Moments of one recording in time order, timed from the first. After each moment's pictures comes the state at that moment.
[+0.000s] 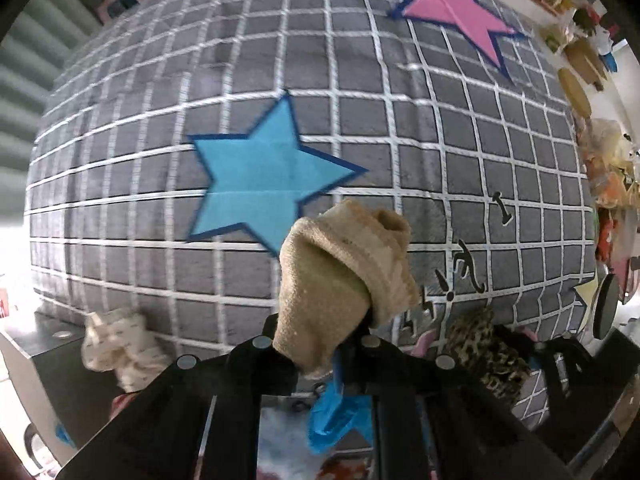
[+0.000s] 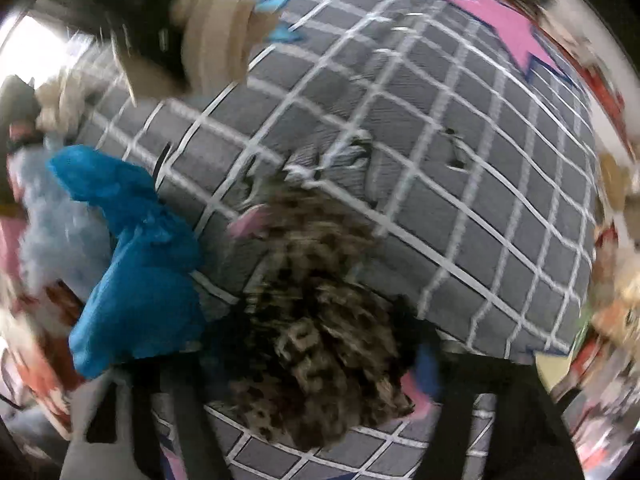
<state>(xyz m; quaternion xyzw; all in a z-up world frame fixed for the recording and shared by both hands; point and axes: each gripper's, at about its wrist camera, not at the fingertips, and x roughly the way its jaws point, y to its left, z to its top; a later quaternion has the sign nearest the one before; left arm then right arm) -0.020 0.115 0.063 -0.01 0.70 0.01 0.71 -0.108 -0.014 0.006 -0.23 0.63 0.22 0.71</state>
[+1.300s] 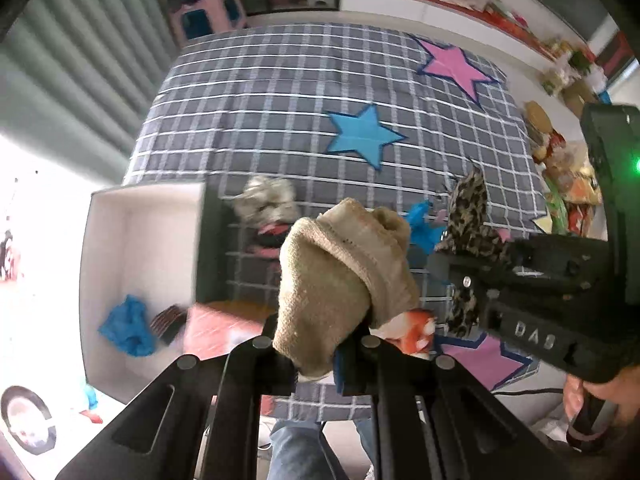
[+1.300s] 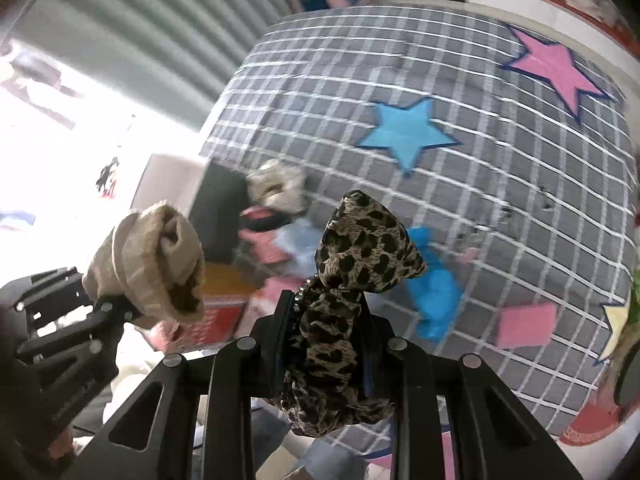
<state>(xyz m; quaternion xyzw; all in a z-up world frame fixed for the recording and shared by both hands) -0.219 0.196 0.212 -0.05 0.63 0.06 0.77 -0.154 0.050 0.155 -0.03 0.63 0.33 0.70</state>
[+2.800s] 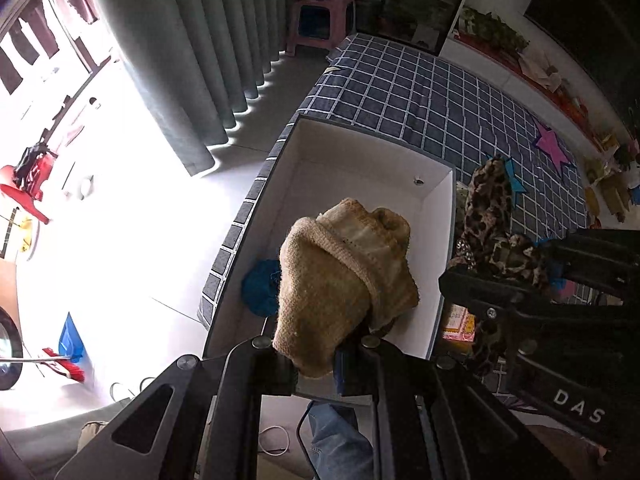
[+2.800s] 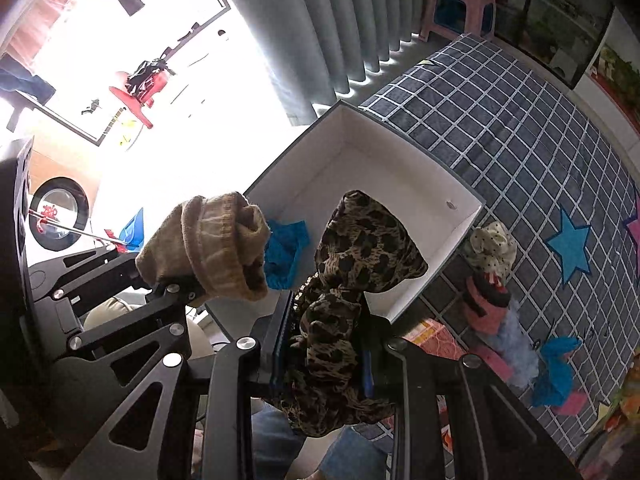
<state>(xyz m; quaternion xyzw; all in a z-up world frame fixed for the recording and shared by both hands) -0.352 0.430 0.209 -0.14 0.58 0.16 0.78 -0.274 0.322 0.197 -0.20 0.59 0.41 0.67</state>
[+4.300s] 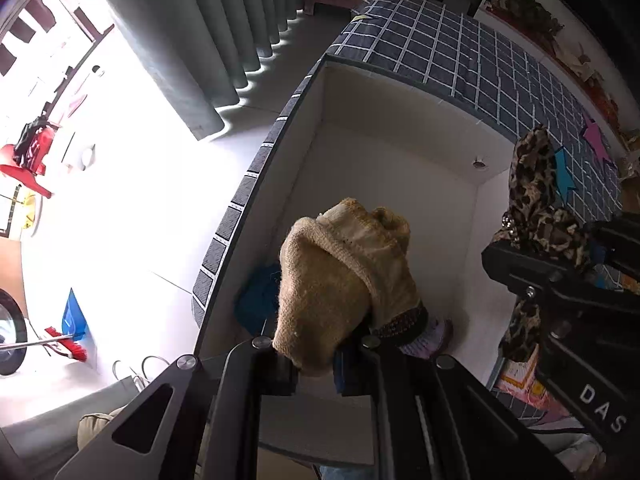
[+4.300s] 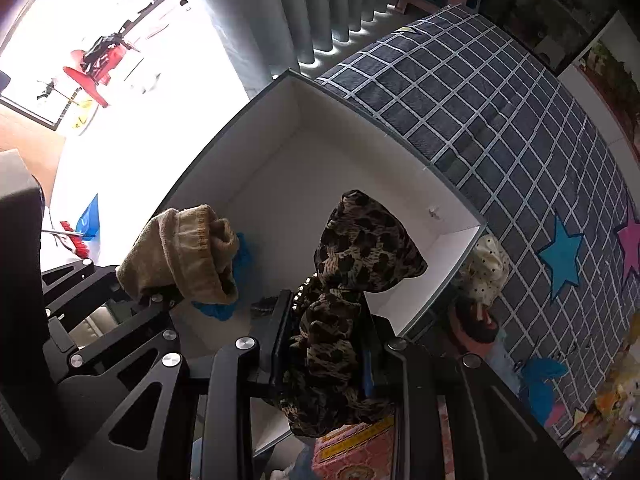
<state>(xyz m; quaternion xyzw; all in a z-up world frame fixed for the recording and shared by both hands) -0.317 0.459 0.134 -0.15 0.64 0.18 0.73 -0.237 0.365 0.138 -0.27 0.61 0.34 0.66</state>
